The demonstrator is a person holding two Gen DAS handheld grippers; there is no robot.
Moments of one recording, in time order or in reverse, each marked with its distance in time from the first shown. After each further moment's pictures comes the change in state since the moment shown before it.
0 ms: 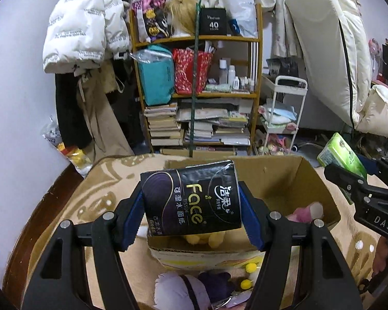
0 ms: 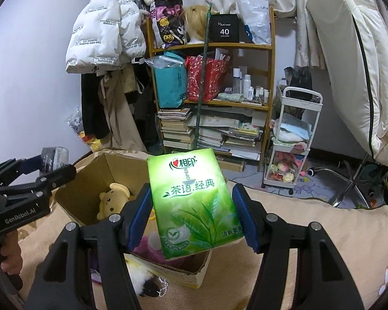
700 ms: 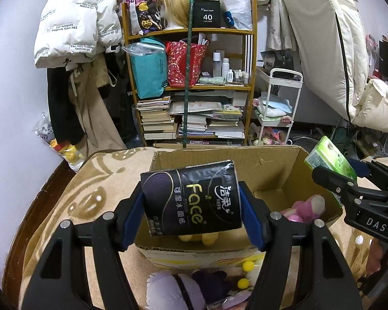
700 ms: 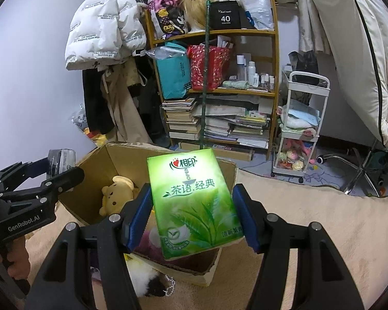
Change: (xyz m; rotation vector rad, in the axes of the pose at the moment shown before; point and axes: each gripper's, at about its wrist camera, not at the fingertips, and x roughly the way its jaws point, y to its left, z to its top) left arm 0.014 -0.003 -0.004 0.010 0.026 -0.034; right arm 0.018 -0.005 -0.009 0.037 0.050 0.049
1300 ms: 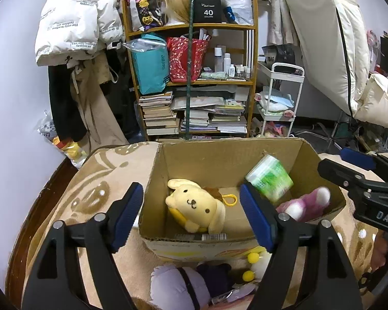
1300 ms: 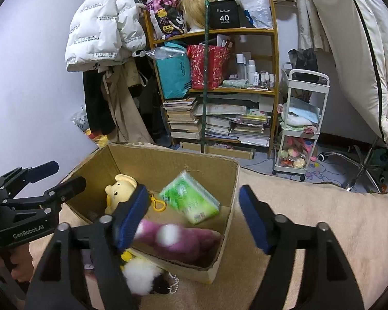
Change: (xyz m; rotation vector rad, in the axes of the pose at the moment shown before) left arm -0.002 0.004 -0.006 0.004 0.023 0.017; right arm -0.001 -0.003 0.002 0.018 -0.004 0.011
